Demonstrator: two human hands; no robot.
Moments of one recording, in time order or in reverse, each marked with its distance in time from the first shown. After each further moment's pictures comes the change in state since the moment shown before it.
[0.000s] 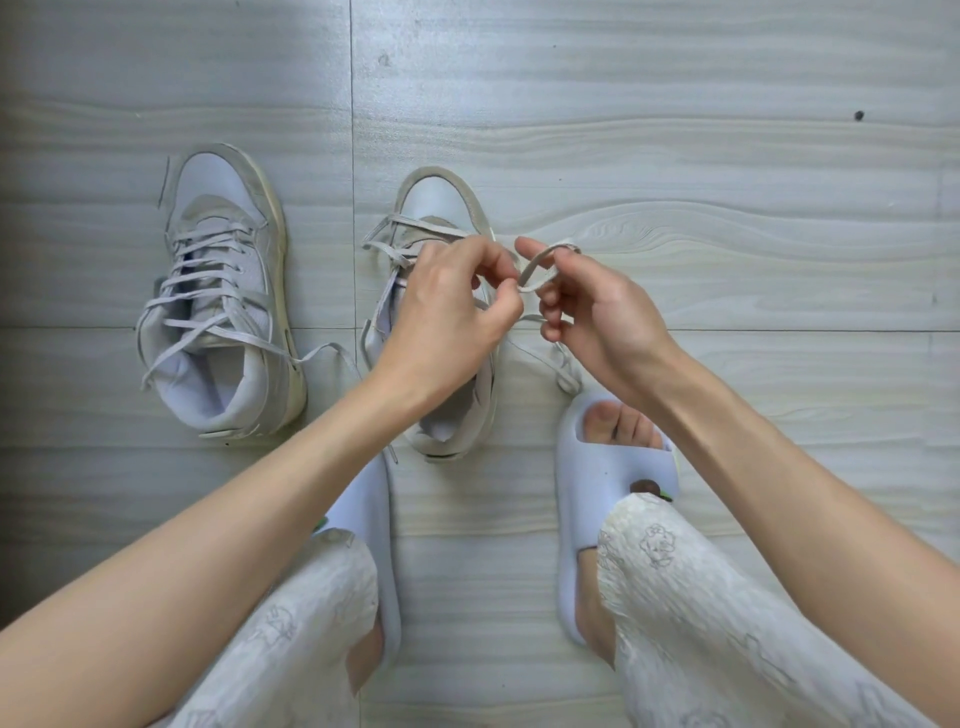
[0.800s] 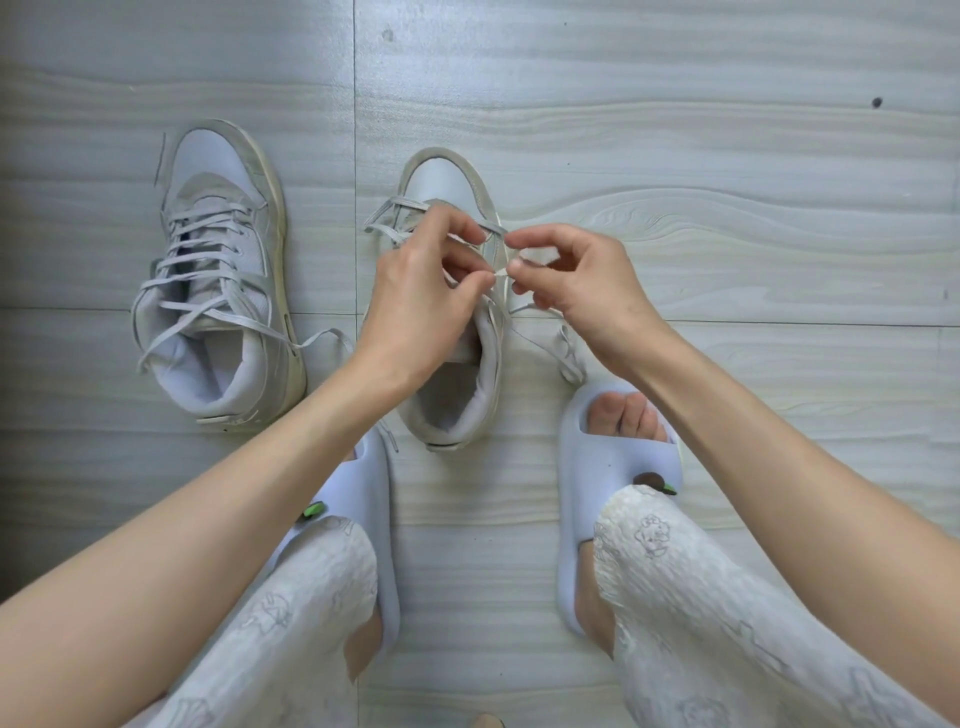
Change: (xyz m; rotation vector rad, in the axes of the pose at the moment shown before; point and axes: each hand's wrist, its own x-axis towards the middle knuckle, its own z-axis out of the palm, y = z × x) left_hand 0.001 -0.014 -0.010 -0.114 -0.004 -0.145; right_hand 0.014 0.002 0.007 -0.414 0.070 -0.181
